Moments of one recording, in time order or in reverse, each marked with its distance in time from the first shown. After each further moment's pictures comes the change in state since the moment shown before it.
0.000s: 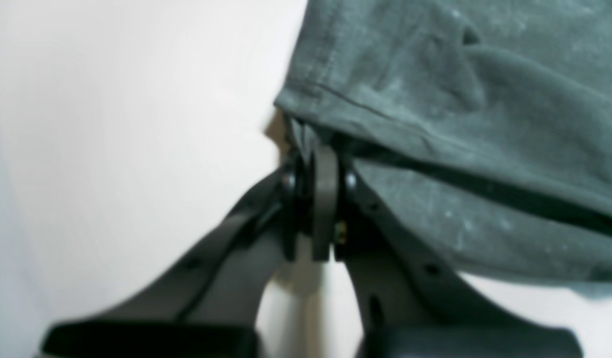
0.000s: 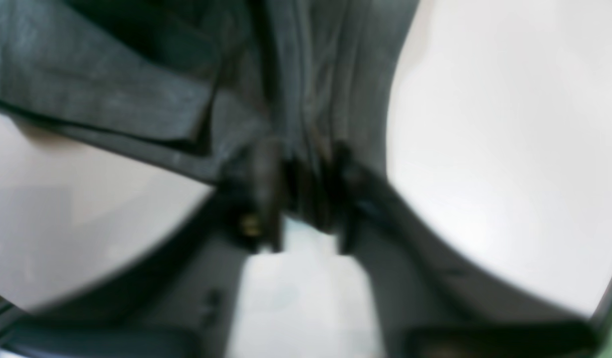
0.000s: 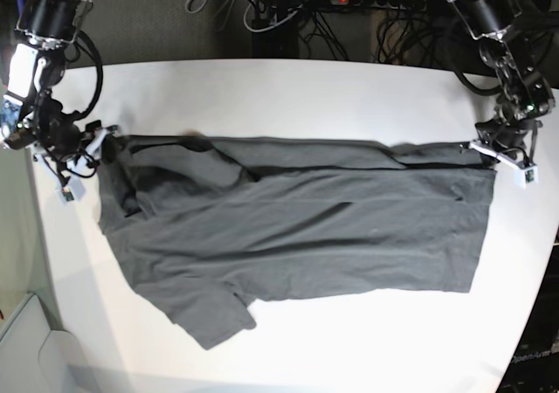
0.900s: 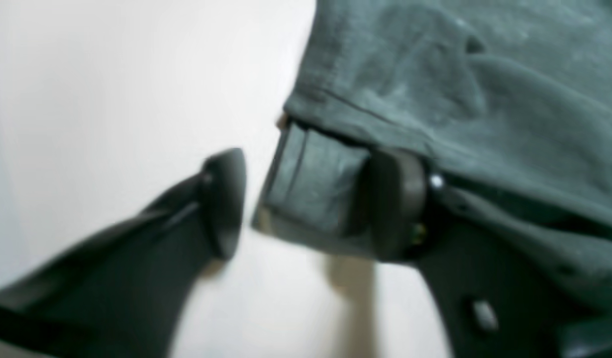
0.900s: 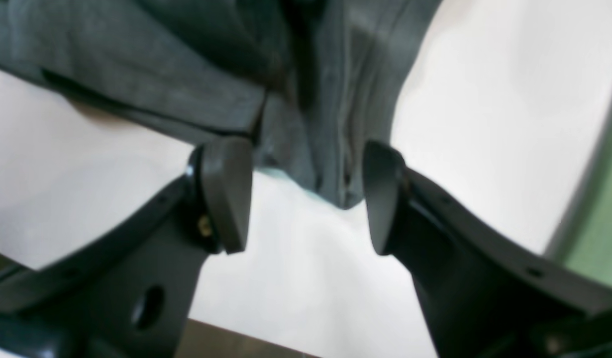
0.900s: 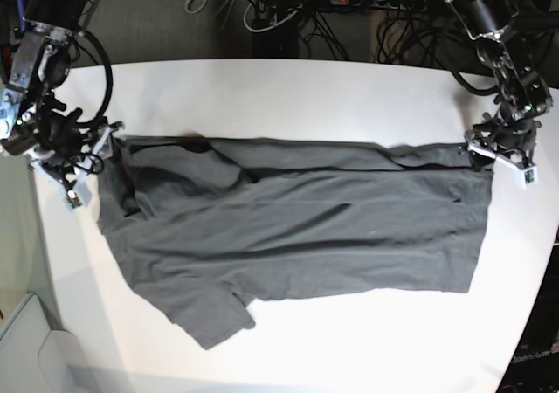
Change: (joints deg) left arm -0.1 0.9 0.2 -0.3 0.2 0.2 -1.5; right arm -1.7 -2.5 0.0 13.7 0.3 0.0 -10.4
